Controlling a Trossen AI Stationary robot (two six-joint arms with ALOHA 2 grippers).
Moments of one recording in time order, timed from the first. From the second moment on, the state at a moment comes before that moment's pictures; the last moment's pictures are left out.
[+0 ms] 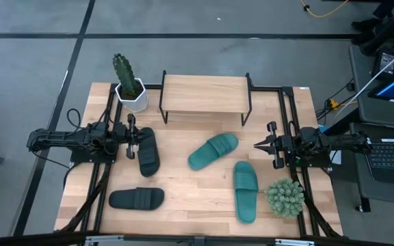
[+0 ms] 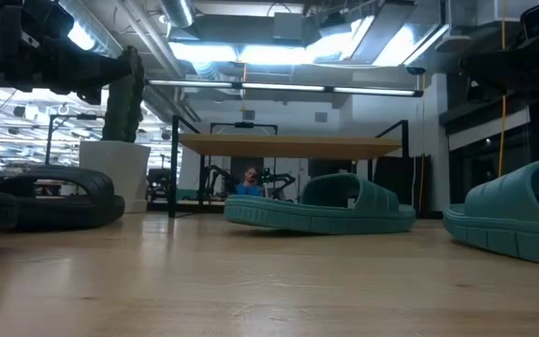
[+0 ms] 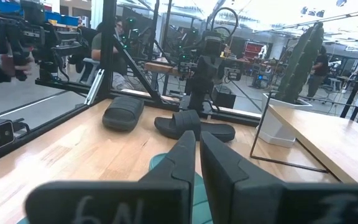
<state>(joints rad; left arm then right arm) 0.03 0.07 0.01 0.14 -0.10 0.03 0.08 0.00 0.01 0.08 -0.03 -0.16</state>
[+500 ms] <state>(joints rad) 0.03 0.07 0.01 0.11 -0.10 0.03 0.08 0.00 0.01 0.09 -0.03 -0.16</state>
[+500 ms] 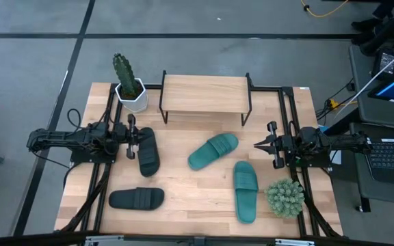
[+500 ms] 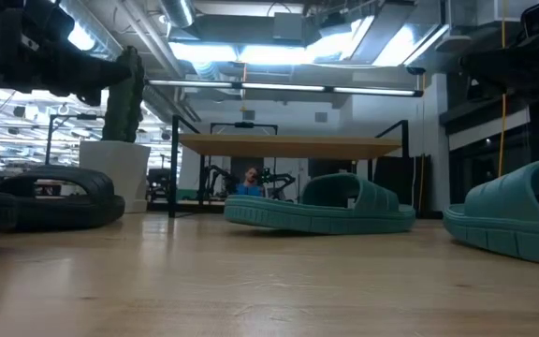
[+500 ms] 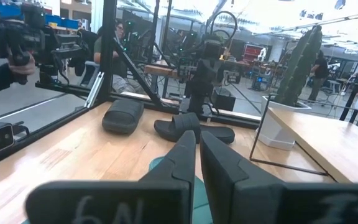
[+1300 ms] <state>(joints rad) 0.03 0.07 0.01 0.06 -0.12 -0.10 0.08 0.00 0.01 0.12 0.12 -0.04</state>
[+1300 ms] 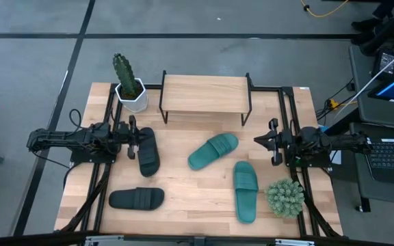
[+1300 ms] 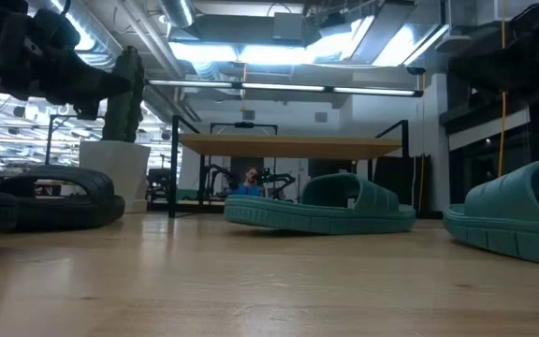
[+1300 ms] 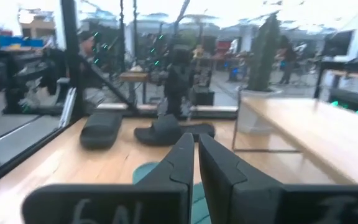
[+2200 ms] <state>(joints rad) 0.09 0.50 0.36 0.13 -0.16 0.01 0.08 0.31 0.47 -0.16 0.14 -0.10</state>
